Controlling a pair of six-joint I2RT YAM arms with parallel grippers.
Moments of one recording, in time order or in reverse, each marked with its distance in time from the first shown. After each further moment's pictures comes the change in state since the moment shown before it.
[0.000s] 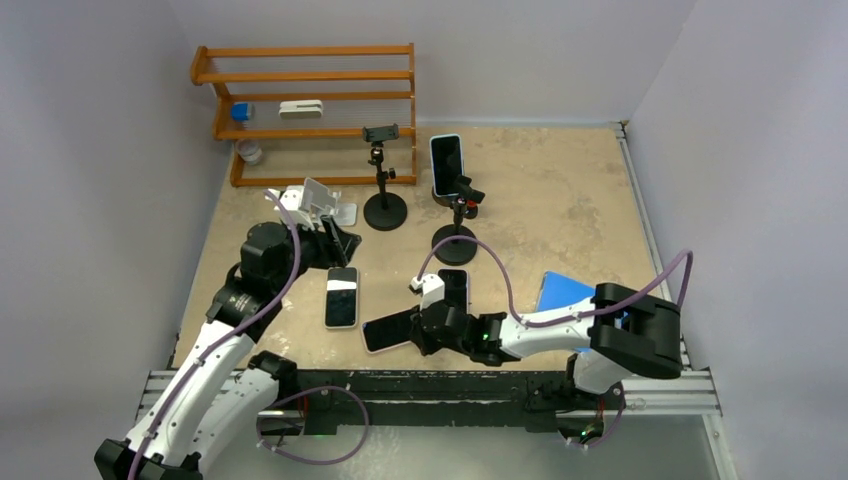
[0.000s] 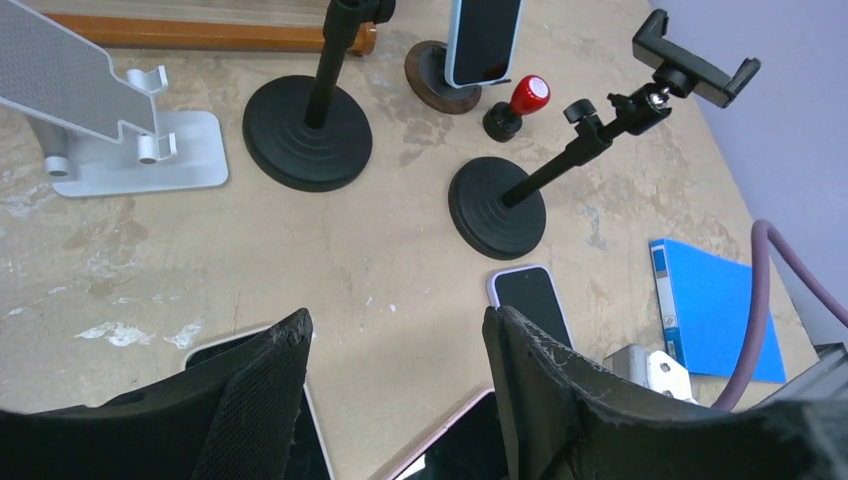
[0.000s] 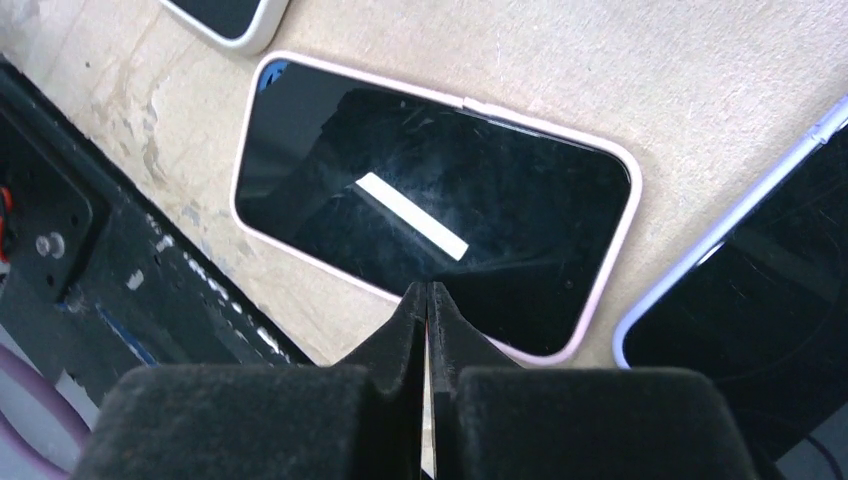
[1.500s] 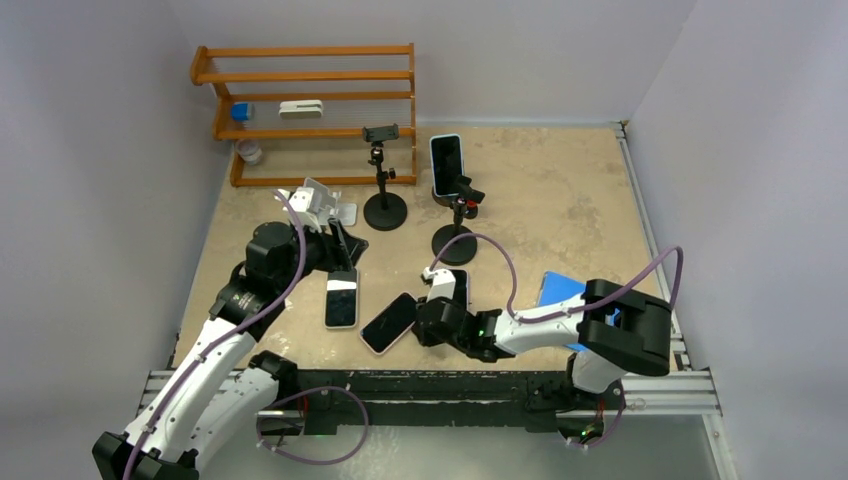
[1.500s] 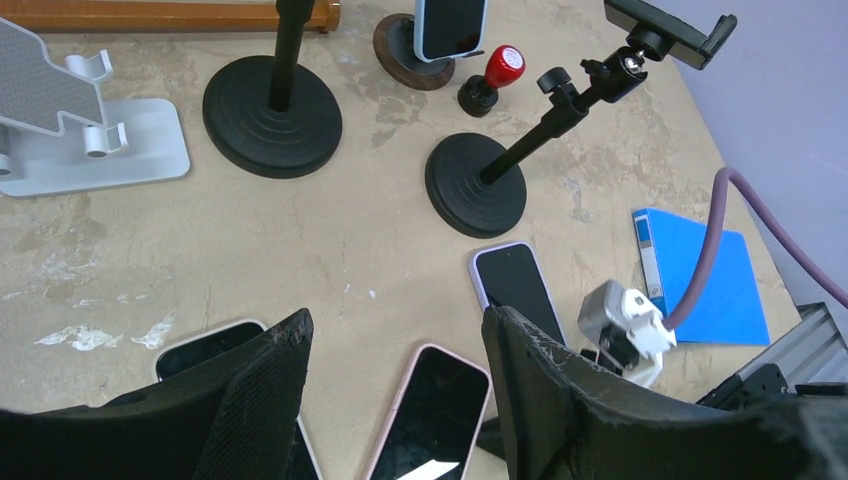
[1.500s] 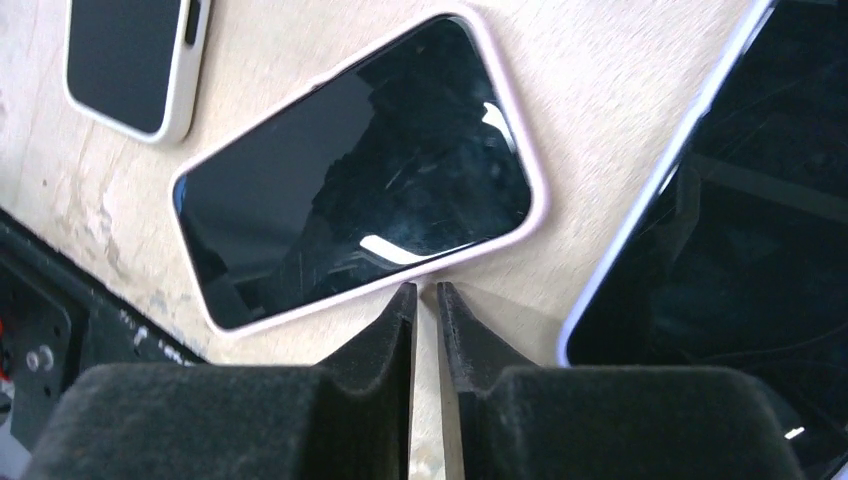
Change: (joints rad) left arm -0.040 0.024 0.000 0.000 0.037 0.008; right arm -0.009 0.056 0.028 -0.042 0.127 0.199
